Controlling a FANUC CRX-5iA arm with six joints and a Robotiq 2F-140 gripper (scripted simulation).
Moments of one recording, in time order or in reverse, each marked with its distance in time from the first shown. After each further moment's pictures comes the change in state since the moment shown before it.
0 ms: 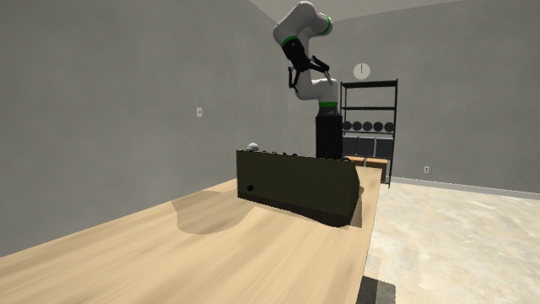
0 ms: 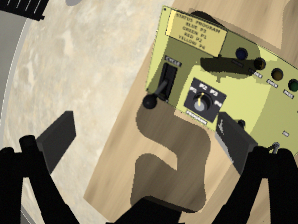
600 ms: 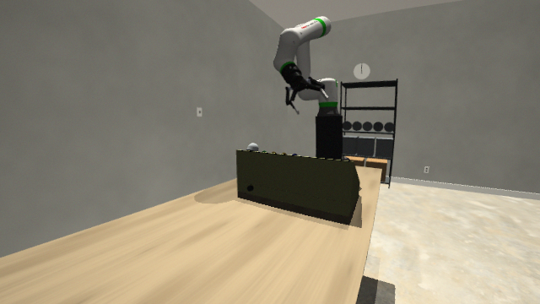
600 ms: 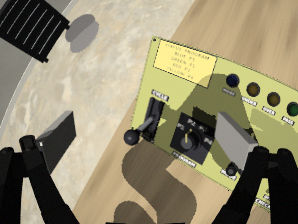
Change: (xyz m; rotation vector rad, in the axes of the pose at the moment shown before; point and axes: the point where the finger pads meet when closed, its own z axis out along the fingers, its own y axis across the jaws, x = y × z) arm -0.023 0.043 0.049 0.019 0.326 -0.074
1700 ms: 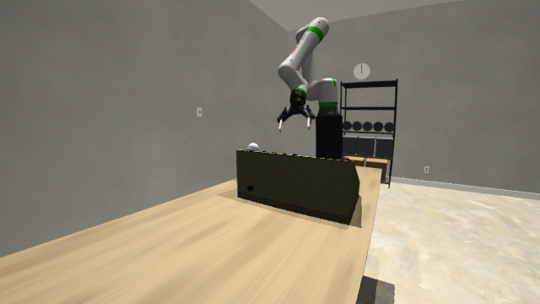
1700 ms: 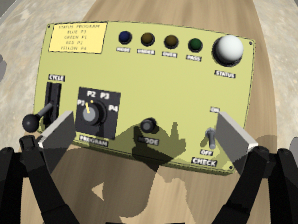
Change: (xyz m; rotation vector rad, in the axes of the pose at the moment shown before) arm -0.128 0.105 -0.008 -0.477 0.213 0.045
